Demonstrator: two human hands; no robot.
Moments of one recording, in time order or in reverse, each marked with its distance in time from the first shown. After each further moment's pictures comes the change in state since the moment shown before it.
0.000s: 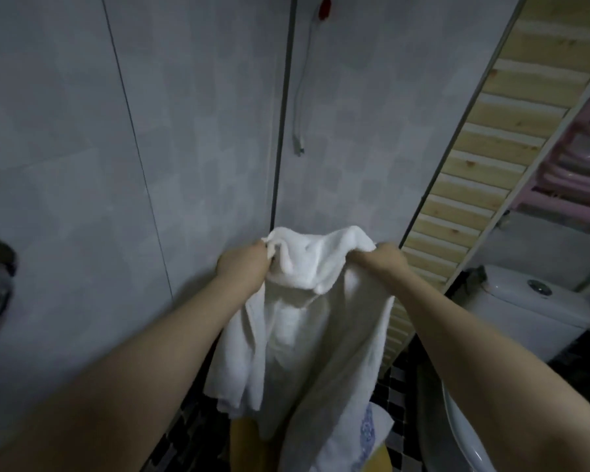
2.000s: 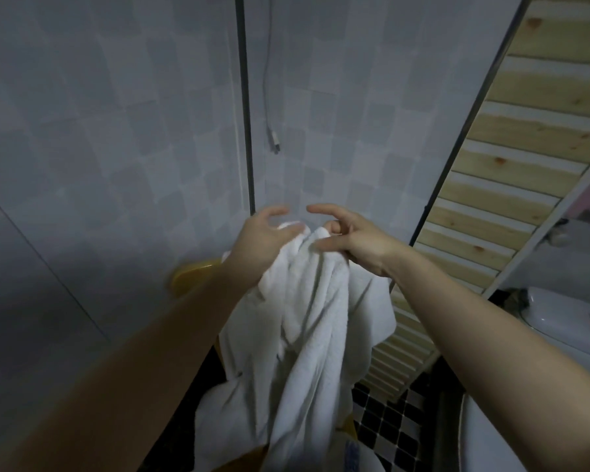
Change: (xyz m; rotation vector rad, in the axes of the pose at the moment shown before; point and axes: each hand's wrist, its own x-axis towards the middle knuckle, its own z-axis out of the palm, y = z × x) left_hand 0.080 0.143 0.004 -0.932 0.217 -0.079; right_hand 0.132 0.039 -0.046 0.769 -0.625 -0.437
